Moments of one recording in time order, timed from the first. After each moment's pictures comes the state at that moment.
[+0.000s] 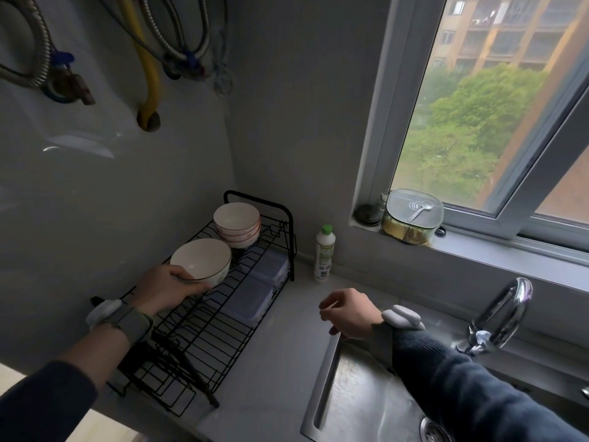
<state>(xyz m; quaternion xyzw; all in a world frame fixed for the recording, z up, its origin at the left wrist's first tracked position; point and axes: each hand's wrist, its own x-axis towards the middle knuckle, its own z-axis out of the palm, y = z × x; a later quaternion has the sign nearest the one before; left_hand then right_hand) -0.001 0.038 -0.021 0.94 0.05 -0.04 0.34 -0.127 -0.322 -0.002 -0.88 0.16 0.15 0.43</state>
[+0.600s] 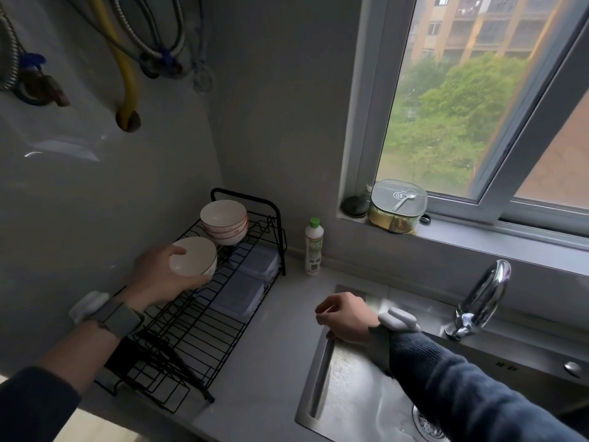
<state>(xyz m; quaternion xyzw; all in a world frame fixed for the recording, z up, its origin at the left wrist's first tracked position) -0.020 0.005 0.022 0.97 -0.01 0.00 0.23 -0.152 -0.338 -0.019 -0.88 0.15 0.14 0.43</state>
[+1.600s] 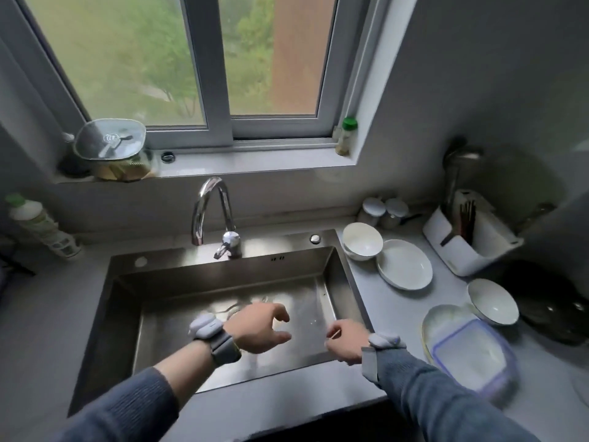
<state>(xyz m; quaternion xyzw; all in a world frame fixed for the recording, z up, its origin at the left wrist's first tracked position) -0.344 -0.514 -0.107 0.79 -0.50 -0.36 0.06 -0.533 -0.657 -0.141 -0.77 0.48 0.22 0.37</state>
